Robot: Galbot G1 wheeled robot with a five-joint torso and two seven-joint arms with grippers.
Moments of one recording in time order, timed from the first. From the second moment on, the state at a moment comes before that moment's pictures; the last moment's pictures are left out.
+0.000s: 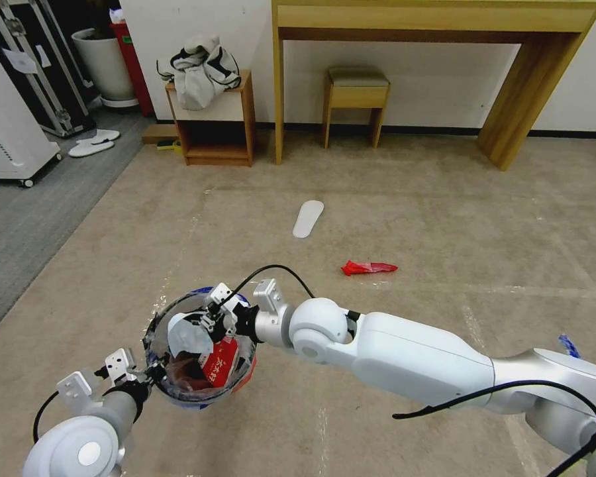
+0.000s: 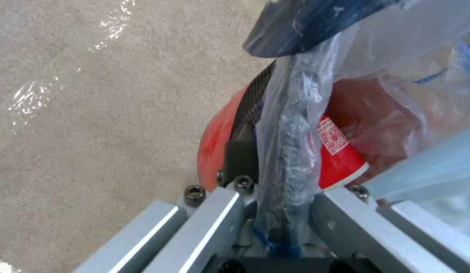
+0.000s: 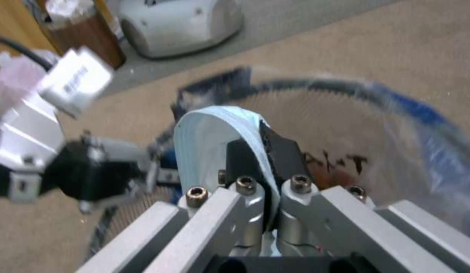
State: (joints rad) left arm 1.56 -1.39 -0.79 -2.21 -1.02 0.74 -0.49; right arm -0.24 1.14 -0.82 1.73 1.00 -0.34 0.01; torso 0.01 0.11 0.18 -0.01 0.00
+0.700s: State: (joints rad) left arm 1.57 -1.39 -0.79 -2.22 -1.02 0.74 -0.49; right arm -0.25 1.18 -0.85 1.70 0.98 -0.35 0.02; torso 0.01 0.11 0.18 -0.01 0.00
